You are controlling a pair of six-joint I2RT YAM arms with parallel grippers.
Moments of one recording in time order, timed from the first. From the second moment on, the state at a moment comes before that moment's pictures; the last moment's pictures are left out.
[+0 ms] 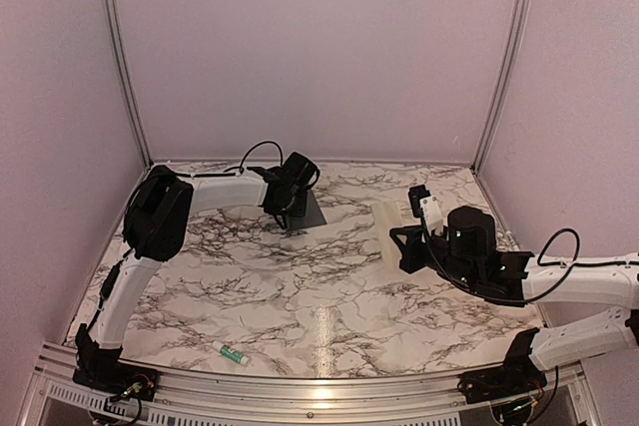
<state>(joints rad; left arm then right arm) -0.71 2.46 2.00 -0.47 -0.46 -0.46 0.82 1.09 0.49 0.26 0.20 0.26</state>
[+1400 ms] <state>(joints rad) -0.88 1.95 1.16 0.00 -0.13 -0.11 0.82 1.05 0.46 0.30 0.11 0.27</state>
